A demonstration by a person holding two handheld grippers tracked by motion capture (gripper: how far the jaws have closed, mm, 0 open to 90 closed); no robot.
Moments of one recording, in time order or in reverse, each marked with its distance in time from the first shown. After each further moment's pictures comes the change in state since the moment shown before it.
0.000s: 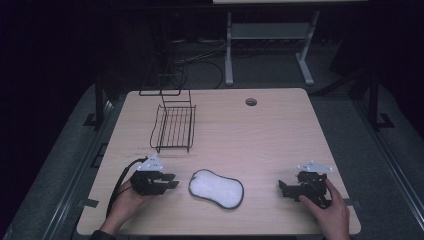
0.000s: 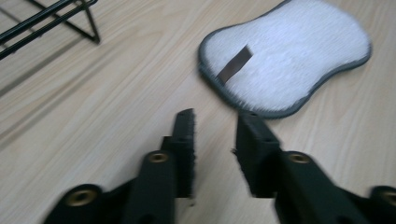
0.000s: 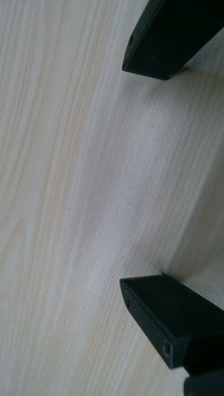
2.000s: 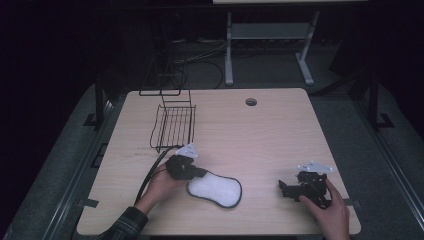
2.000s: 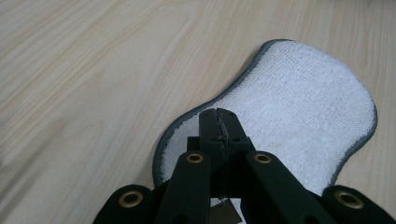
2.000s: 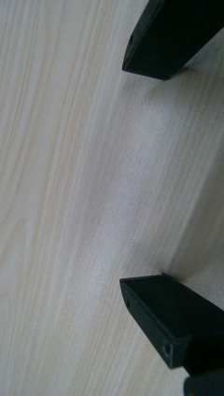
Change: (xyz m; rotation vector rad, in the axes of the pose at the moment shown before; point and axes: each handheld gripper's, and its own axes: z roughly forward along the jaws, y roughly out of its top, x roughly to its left) left arm 0.002 0.058 0.073 0.067 -0.135 0.079; right arm 0.000 0.000 0.000 0.000 0.000 0.001
